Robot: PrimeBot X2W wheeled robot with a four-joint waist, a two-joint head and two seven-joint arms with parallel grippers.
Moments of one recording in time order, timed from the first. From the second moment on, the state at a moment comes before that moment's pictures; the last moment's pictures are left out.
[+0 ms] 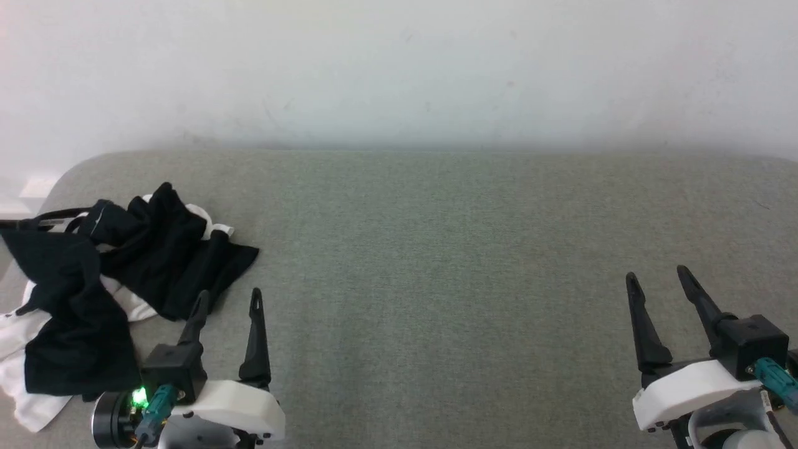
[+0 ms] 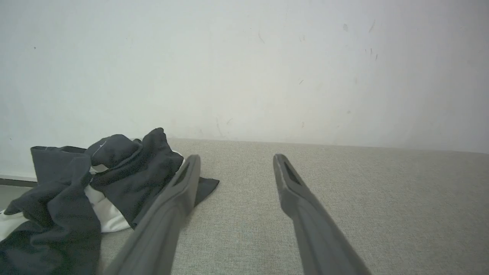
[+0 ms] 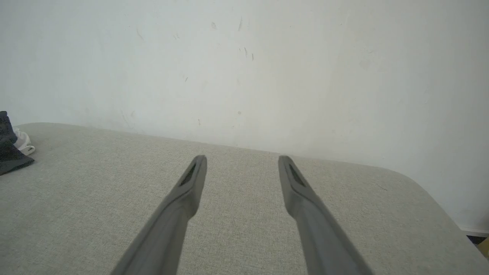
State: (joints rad) left arm 0.06 0.05 -0.01 -0.07 -0.07 0.05 -0.06; right arm 0.05 -0.05 -0.07 -0.05 0.02 0.13 -0.06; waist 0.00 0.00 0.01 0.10
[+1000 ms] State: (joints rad) left arm 0.11 0.05 -0.03 -0.11 -0.14 0.09 -0.11; right arm 0.06 -0.05 -0.04 -0.08 0.02 0.13 -0.06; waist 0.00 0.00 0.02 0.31
